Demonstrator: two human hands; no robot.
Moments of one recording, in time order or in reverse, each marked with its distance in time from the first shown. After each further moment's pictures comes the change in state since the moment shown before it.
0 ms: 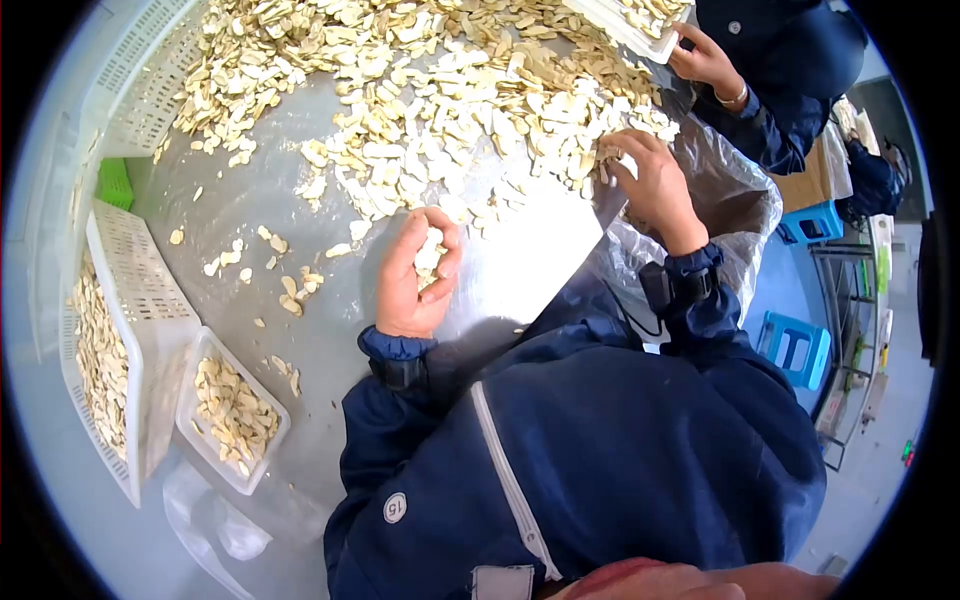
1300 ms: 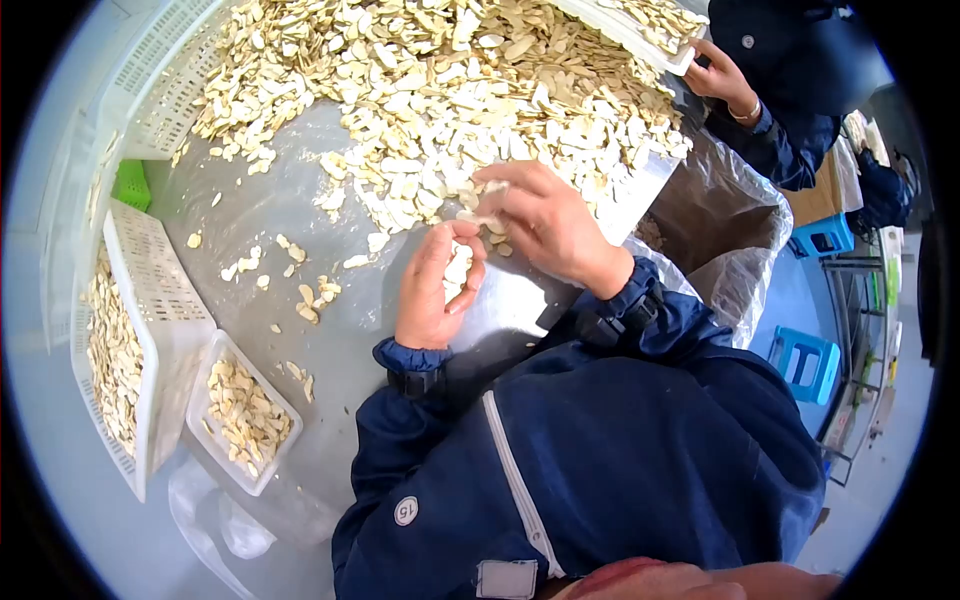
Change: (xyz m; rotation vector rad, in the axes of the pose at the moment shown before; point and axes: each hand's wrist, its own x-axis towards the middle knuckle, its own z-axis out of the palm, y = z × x) left_hand -0.005 0.005 0.040 0.193 0.167 0.017; right_hand 0.024 -0.125 0.045 0.487 0.012 -0.390
